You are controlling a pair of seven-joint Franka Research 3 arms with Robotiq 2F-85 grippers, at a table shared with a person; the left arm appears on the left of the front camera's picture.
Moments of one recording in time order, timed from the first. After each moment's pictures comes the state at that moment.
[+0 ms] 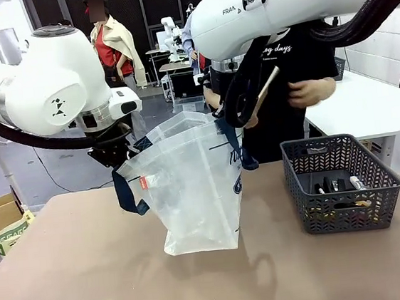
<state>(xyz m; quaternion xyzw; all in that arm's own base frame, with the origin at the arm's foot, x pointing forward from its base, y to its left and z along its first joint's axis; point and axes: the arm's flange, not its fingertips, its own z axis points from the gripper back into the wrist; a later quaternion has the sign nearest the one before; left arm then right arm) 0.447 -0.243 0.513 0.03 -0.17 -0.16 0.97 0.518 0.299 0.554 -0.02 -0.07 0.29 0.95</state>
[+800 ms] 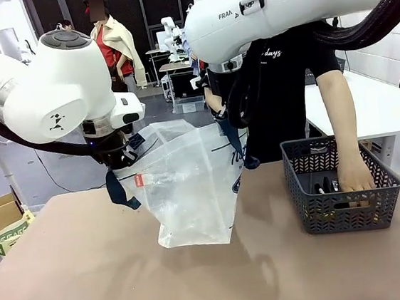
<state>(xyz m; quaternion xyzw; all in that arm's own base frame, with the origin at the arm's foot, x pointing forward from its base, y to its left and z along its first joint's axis) 0.436 -0.243 0.508 0.13 -0.21 -0.22 0.95 0.506 0.303 0.557 -0.08 -0.06 0.34 0.94</state>
